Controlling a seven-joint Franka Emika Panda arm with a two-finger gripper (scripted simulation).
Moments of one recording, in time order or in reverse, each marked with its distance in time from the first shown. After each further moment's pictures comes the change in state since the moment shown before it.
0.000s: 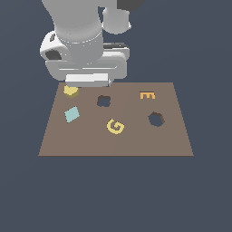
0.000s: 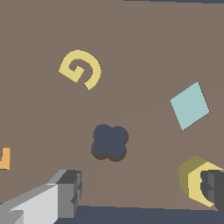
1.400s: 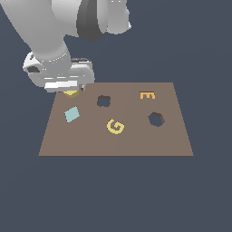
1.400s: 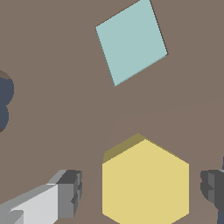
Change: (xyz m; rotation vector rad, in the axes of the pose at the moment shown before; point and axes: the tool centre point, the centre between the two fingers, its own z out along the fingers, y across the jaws) arm -0.047 0.104 0.077 -0.002 0.018 -0.063
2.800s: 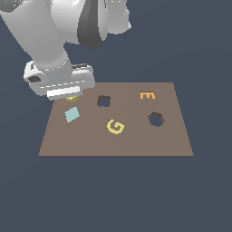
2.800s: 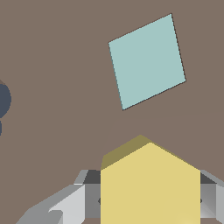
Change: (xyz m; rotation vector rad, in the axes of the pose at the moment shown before) arm 0.021 0.000 0.009 0.000 0.000 -0.111
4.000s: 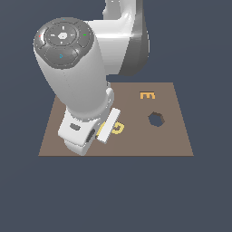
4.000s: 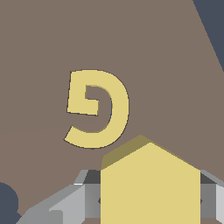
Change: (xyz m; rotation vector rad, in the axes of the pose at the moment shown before) arm 0.160 -0.083 -0.005 -0.002 0.001 -0.952
